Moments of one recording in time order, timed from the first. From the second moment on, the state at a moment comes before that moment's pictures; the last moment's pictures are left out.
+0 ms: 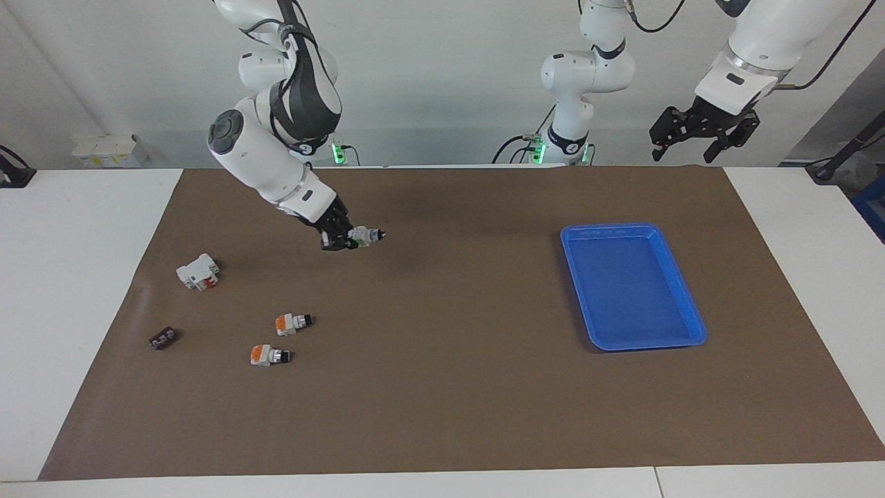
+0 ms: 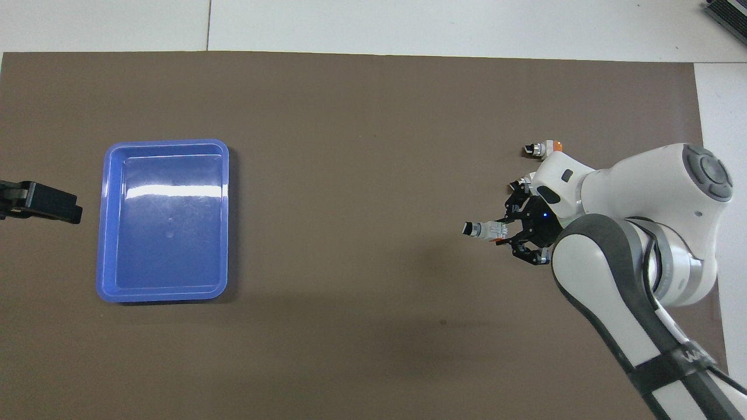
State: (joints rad) left arm -0.05 -0.05 -0.03 -1.53 -0.01 1.37 0.05; right arm 0.07 0.01 0.18 -2.08 0.53 2.04 -1.66
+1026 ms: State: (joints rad) left arm -0.06 -0.07 -0.08 -1.55 -0.42 1.43 -0.47; right arm 0.07 -0.09 0.32 -1.97 0.84 2.04 -1.65
